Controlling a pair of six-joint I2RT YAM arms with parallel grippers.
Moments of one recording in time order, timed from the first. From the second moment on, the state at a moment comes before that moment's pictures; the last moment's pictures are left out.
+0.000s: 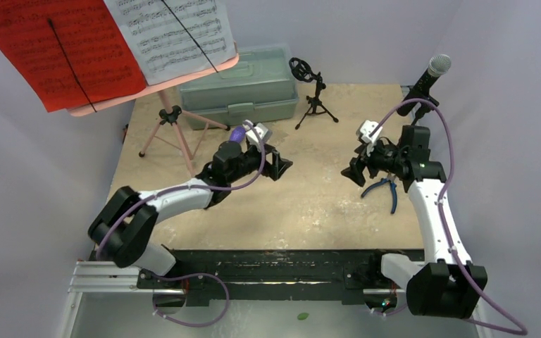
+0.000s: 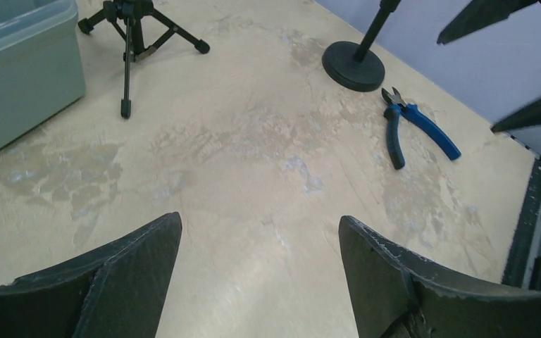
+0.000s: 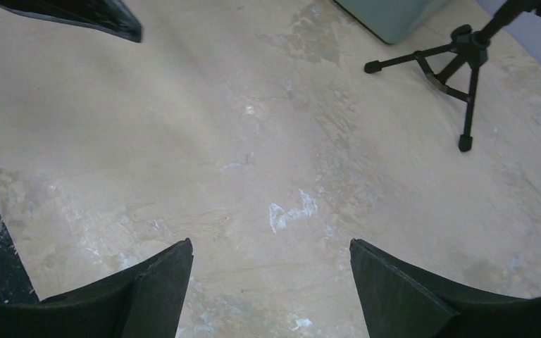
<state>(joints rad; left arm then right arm) -0.68 1.56 0.80 0.62 0.21 -0.20 -0.05 1.11 0.96 -0.65 -0.81 -0.74</state>
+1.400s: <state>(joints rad) -0.70 1.12 0.49 0.44 0.29 -0.35 -0.42 1.17 1.25 -0.40 -0.36 -0.36</state>
